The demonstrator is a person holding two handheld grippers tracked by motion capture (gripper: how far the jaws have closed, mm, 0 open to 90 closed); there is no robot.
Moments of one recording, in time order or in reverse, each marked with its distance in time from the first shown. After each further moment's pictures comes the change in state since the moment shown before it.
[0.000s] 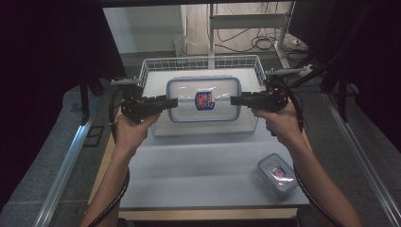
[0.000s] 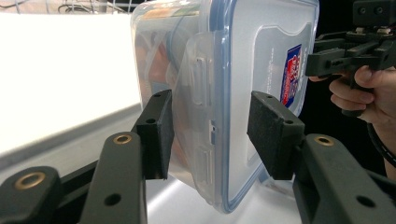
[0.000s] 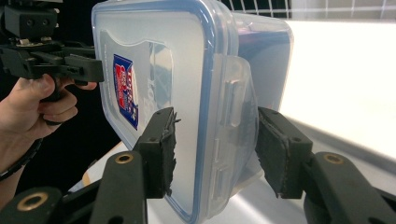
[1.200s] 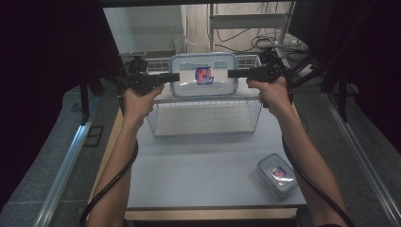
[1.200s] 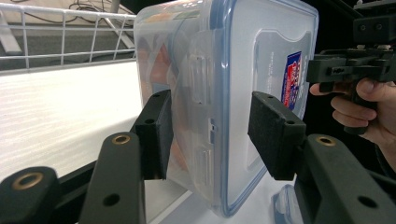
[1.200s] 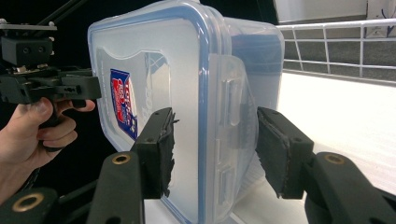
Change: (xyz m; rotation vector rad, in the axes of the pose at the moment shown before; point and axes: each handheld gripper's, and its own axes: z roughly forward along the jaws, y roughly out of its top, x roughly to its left) left arm 0.051 0.053 0.036 -0.014 0.016 -0.091; right arm -0.053 0.055 0.035 -0.017 -0.019 0.121
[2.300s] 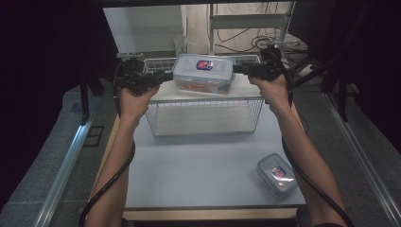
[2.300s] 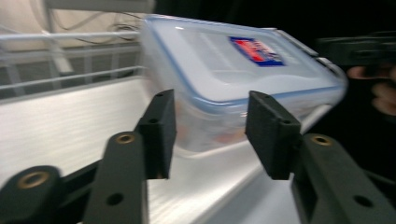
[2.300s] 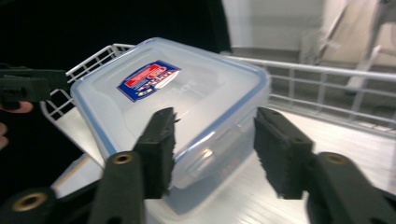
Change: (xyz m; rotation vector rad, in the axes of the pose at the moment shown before) left arm 0.005 -0.002 -0.008 -0.039 0.170 0.101; right arm 0.002 0.005 -0.005 -0.074 -0.208 -0.140
